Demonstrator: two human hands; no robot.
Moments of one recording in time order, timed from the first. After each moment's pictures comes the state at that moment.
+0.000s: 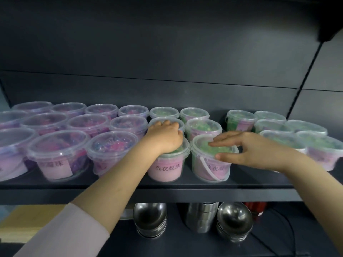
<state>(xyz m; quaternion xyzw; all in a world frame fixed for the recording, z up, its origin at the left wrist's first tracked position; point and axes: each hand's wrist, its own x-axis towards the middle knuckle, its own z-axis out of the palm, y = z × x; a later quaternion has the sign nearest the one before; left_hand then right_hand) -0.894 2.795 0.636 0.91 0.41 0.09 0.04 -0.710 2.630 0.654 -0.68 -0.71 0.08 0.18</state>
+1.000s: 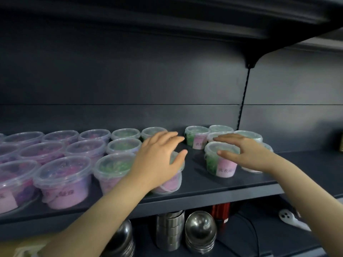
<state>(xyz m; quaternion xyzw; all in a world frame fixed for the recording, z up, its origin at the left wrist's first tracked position) -0.864 2.690 0.643 0.90 0.20 0.38 -0.04 -0.628 2.544 0.667 -0.75 -0.61 -0.04 0.25</state>
